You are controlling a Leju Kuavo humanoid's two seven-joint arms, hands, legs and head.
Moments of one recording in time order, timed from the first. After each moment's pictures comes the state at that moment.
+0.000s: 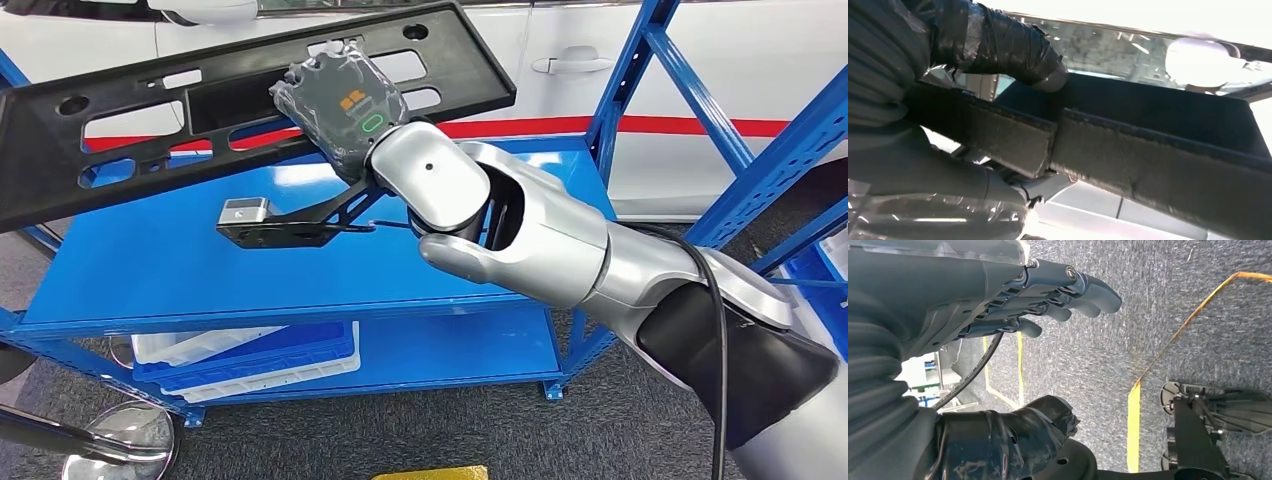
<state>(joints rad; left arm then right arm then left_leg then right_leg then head) -0.11 0.19 -1.11 -0.19 1.07 0.41 -0.02 -1.23 -0.13 1.23 -1.42 0.81 0.23 0.29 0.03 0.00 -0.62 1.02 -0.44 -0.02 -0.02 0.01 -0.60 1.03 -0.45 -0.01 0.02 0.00</state>
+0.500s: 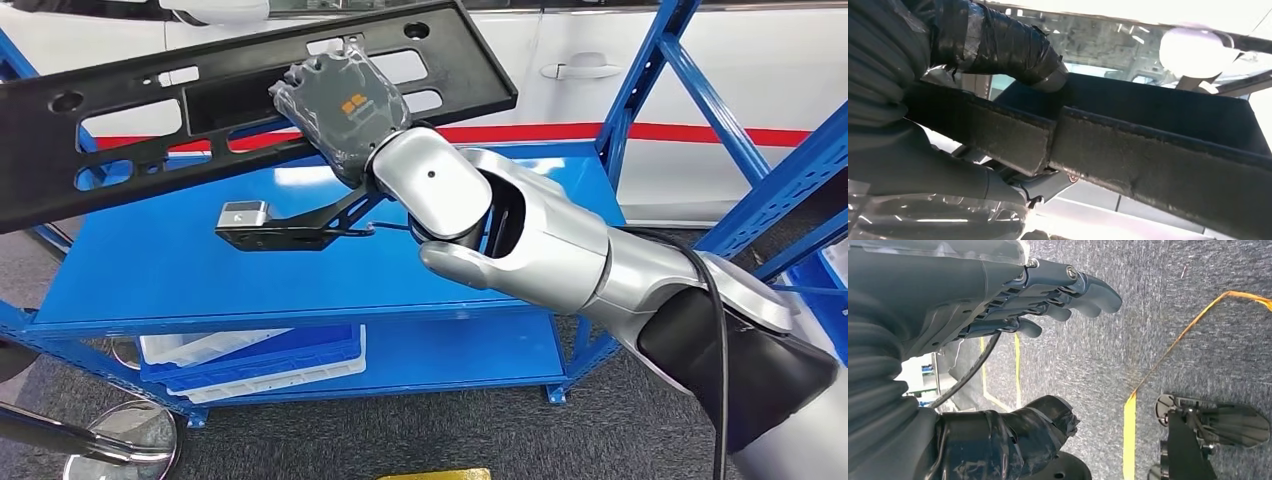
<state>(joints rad) -0.11 0.19 -1.11 -0.19 1.07 0.42 -0.02 -1.21 -0.14 1.23 -1.43 0.83 0.21 0.30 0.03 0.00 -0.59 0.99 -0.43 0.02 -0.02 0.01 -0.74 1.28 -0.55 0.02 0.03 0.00</state>
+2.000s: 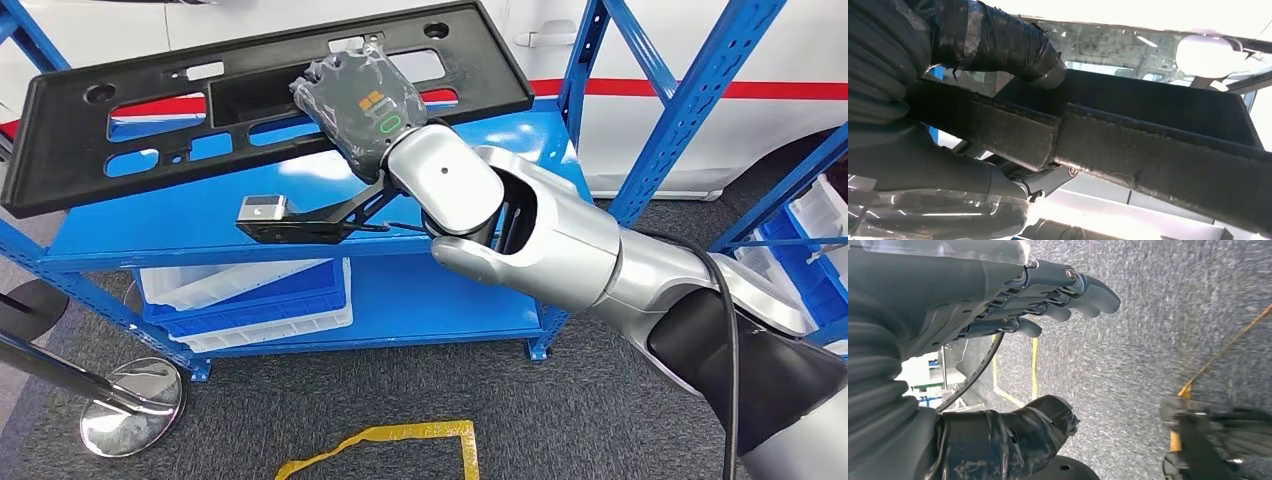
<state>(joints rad) -0.11 0.21 -1.11 -0.19 1.05 0.41 0.00 -1.21 -0.15 1.23 -1.42 0.84 0.22 0.30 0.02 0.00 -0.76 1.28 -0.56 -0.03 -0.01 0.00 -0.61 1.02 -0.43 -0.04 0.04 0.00</state>
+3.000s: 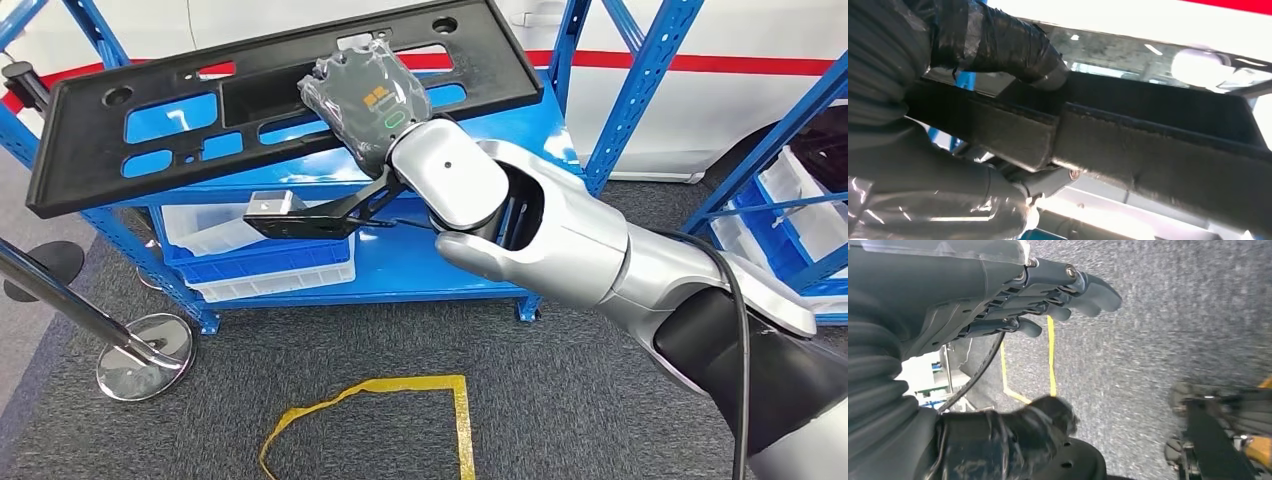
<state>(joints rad) -0.11 0.18 -1.11 -0.19 1.04 0.40 0.01 -1.23 -0.15 1.23 -1.42 0.84 0.27 0.30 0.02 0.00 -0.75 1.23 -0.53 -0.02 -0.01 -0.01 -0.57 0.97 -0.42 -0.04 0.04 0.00</state>
